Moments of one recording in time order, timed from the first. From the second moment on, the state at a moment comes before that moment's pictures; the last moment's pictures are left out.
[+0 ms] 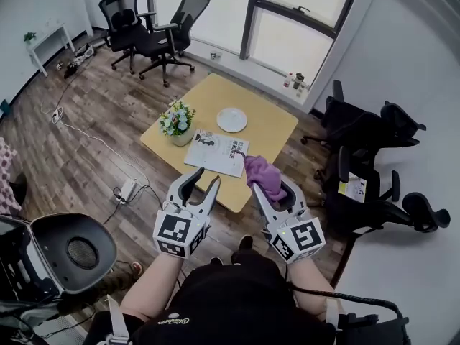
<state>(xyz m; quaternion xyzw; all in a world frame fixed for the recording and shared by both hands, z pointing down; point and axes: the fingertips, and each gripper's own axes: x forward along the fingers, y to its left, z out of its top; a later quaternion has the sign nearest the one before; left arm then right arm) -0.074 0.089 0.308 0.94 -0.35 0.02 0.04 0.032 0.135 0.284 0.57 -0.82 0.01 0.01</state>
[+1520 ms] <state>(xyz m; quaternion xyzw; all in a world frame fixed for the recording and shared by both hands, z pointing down) 0.006 -0.127 0.343 0.91 -0.41 0.05 0.08 0.106 -0.095 0.316 0.51 -0.86 0.06 0.02</state>
